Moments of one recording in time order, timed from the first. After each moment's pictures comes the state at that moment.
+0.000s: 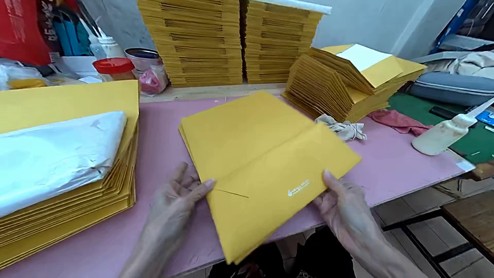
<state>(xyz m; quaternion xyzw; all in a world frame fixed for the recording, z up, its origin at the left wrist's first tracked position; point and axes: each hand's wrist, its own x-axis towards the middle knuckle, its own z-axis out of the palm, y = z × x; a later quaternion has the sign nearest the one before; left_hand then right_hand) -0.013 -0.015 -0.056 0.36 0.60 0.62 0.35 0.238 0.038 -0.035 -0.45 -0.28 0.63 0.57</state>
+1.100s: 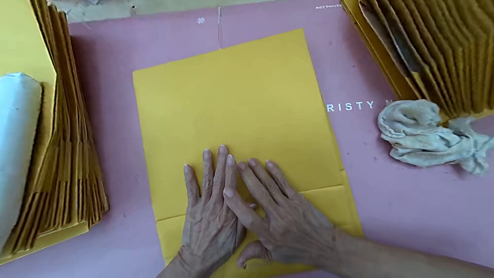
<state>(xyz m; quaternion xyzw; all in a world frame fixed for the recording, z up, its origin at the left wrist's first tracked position) 0.052 0.028 -0.066 0.66 0.74 0.12 -0.05 0.205 0.119 -0.068 -0.13 -0.95 0.18 0.23</state>
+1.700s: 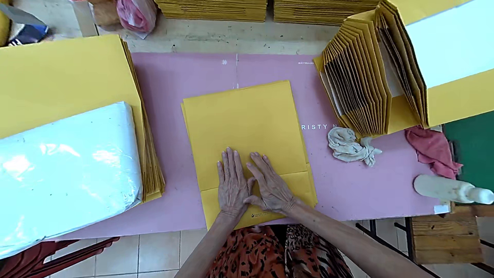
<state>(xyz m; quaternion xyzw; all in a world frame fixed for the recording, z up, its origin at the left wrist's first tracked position) 0.062 0.031 -0.071 0.58 0.80 0.15 0.02 0.189 0.114 -0.063 -0.20 -0.91 0.26 0.24</state>
